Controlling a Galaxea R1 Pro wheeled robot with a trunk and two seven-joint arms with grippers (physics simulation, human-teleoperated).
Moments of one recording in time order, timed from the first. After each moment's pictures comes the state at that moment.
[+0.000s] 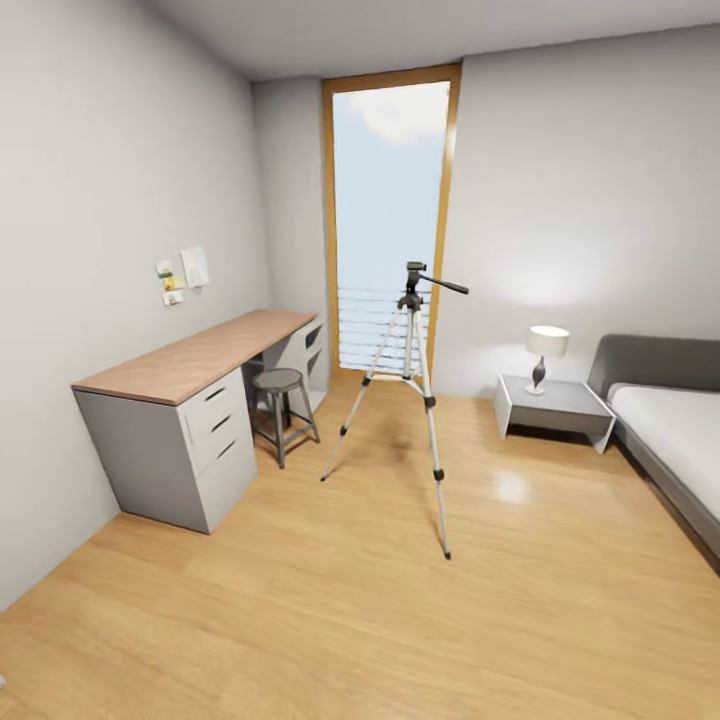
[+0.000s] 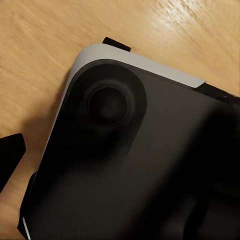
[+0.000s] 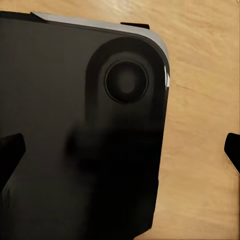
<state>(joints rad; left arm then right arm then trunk) 0.00 0.00 0.01 -0.08 0.39 -0.08 0.00 0.00 -0.01 0.00 -0.01 0.07 -0.10 0.00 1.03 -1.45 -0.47</state>
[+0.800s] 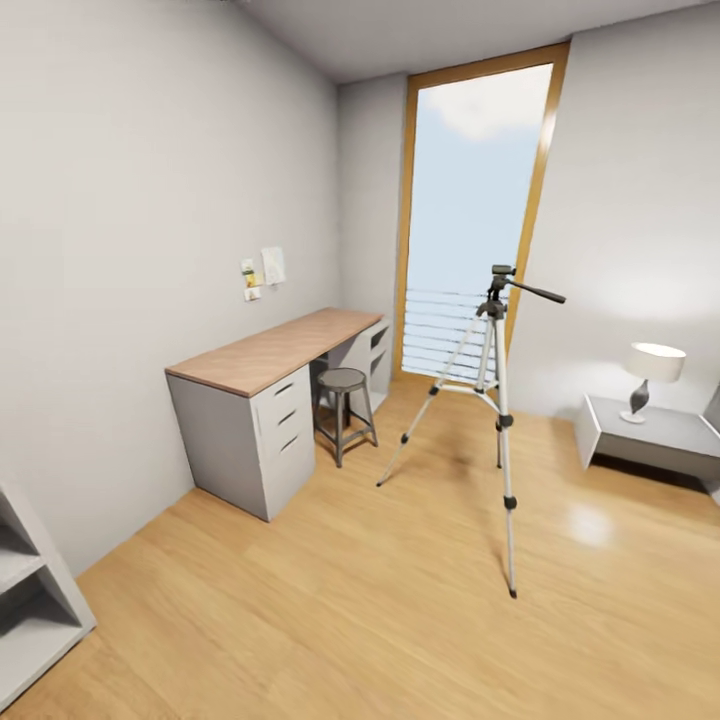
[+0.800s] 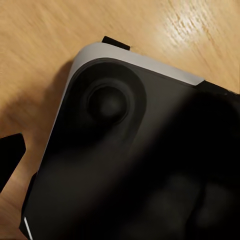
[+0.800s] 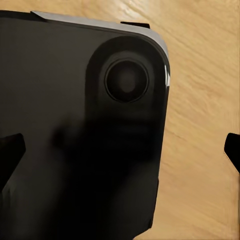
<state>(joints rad) 0.00 0.00 0.00 -0.08 0.39 -0.08 0.00 0.00 -0.01 0.00 -0.01 0.07 -0.10 0.00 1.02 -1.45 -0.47</state>
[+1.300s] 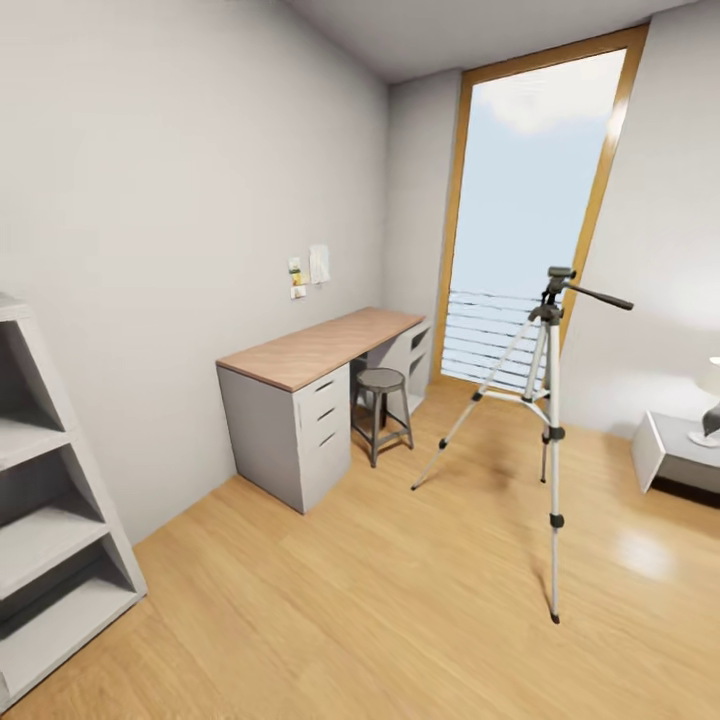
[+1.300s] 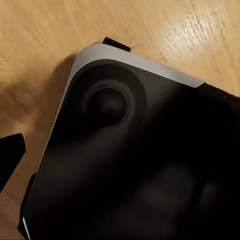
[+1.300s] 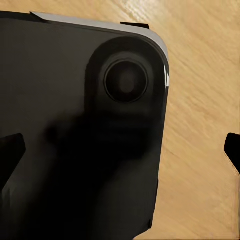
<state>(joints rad) 0.00 0.00 0.01 -0.08 0.39 -0.08 0.00 0.00 -0.01 0.00 -0.01 0.06 -0.10 0.00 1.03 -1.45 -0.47</state>
